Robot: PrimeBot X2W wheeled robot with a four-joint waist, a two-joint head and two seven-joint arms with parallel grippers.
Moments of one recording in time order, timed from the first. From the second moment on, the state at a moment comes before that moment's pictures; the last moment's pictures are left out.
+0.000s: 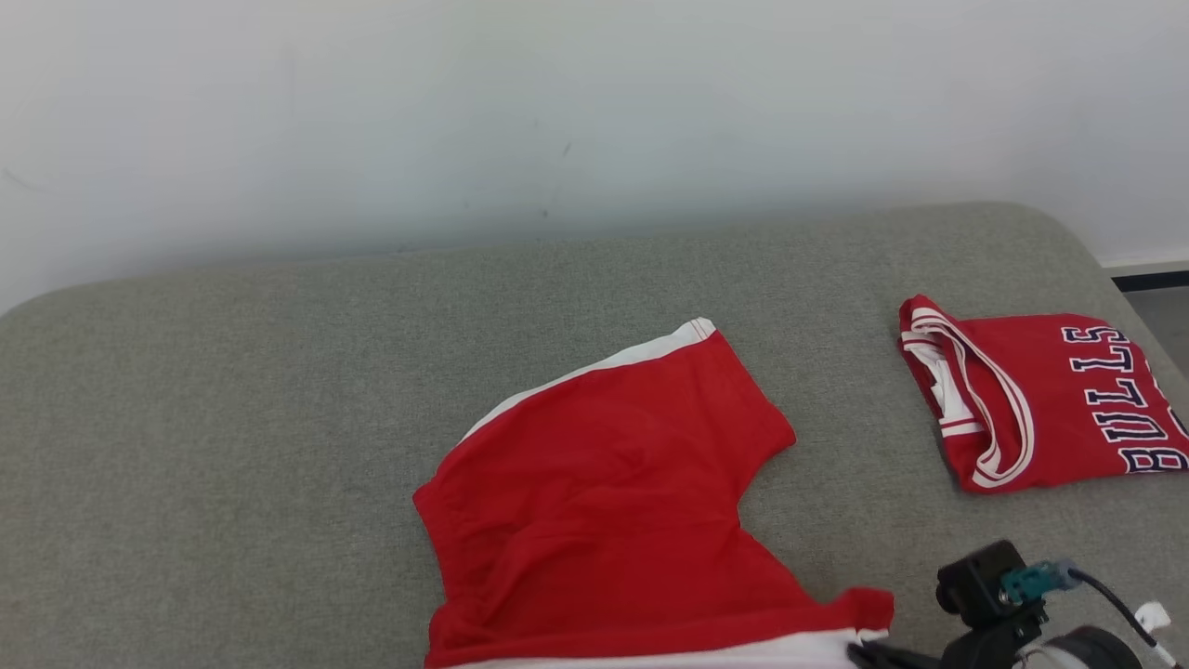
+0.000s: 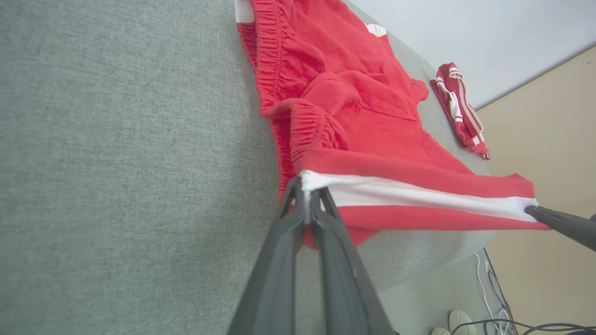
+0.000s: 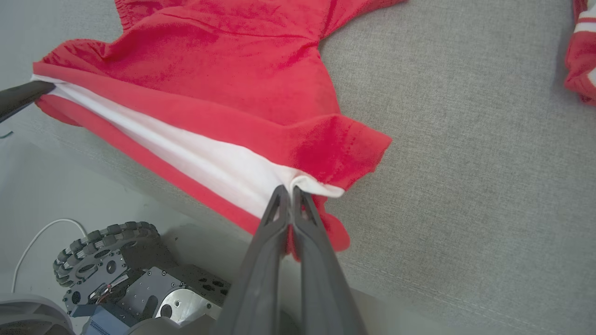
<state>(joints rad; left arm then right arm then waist) 0.06 0.42 -0.55 0.08 -1.00 0.04 -0.07 0.09 -0.47 0.29 -0.23 0.61 0.13 0.77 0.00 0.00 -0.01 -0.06</state>
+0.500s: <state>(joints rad) -0.27 0.30 -0.53 0.17 -0.97 0.08 -0.05 -0.45 -0.54 0.50 0.06 0.60 0.13 0.63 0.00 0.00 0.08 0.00</state>
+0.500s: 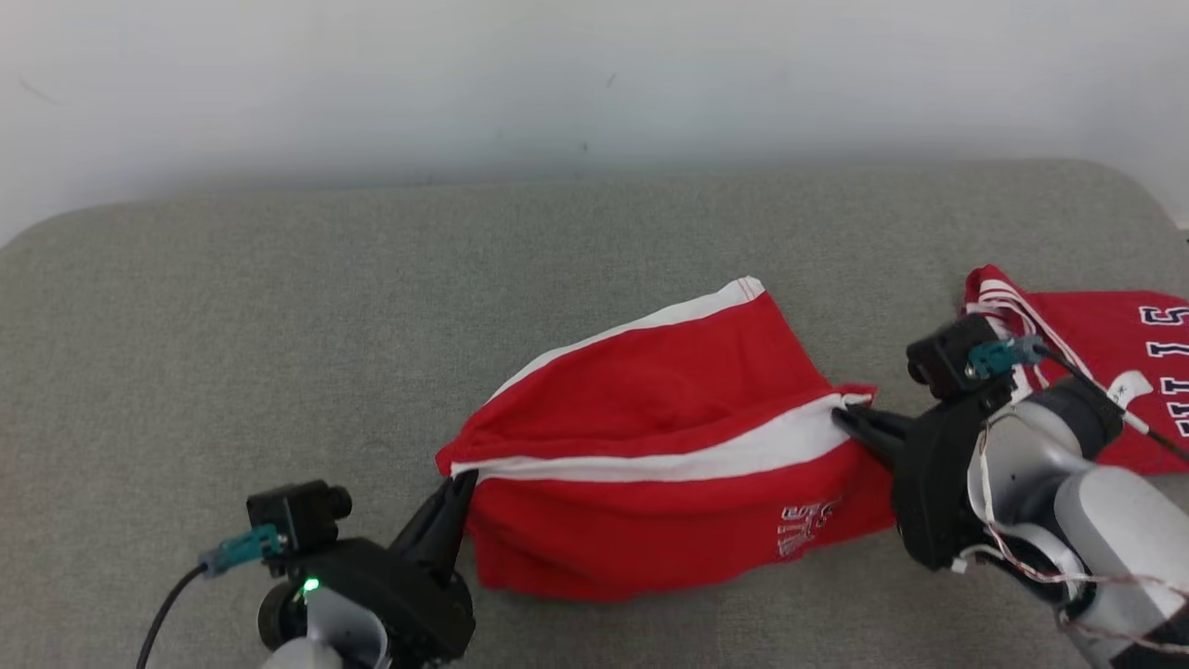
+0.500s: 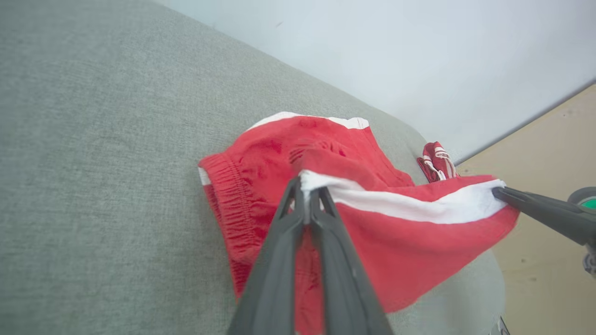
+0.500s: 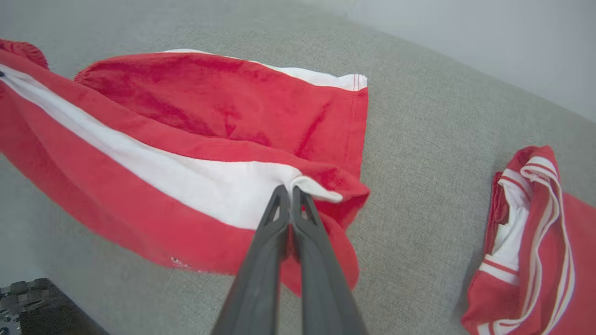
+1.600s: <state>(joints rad) -0.57 0.12 -0.51 0.44 -0.92 0.14 -0.19 -0.99 -0.39 0.73 0.78 0.67 0.13 0.22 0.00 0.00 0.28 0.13</state>
